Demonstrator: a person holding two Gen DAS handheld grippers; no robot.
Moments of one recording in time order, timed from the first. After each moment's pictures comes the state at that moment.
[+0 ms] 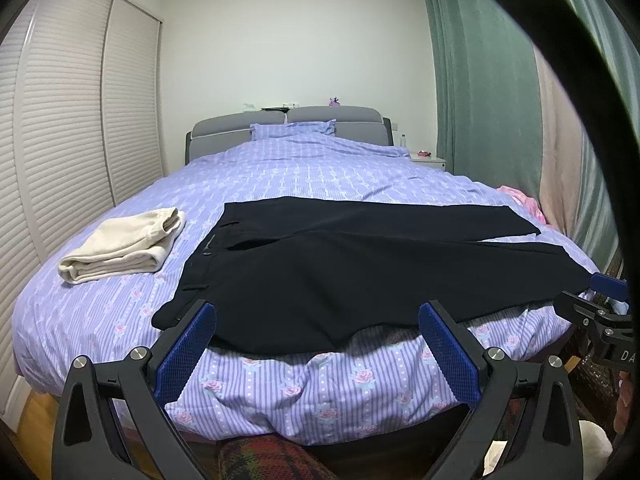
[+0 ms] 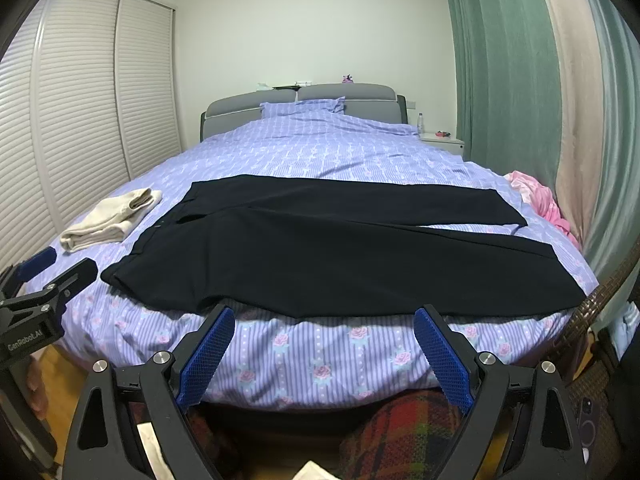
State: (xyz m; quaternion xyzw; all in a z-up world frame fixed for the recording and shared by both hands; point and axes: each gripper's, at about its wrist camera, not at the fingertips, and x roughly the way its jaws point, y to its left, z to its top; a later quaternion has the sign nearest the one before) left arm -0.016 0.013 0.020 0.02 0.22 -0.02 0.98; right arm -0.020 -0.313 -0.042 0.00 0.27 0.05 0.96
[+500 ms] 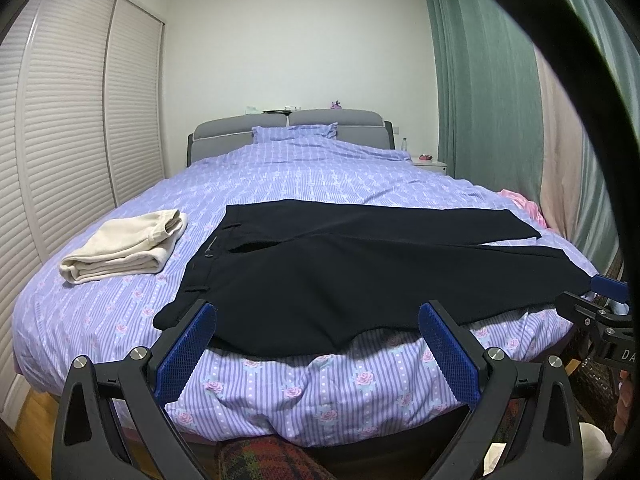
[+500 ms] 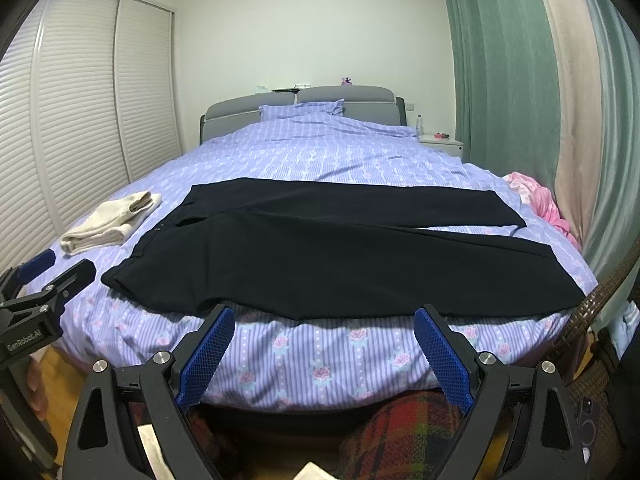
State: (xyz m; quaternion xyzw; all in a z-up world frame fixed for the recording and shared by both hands) left arm -0.019 0.013 0.022 0.02 0.21 -0.02 0.98; right arm -0.021 -0.314 -0.040 0.01 0.27 0.05 0.96
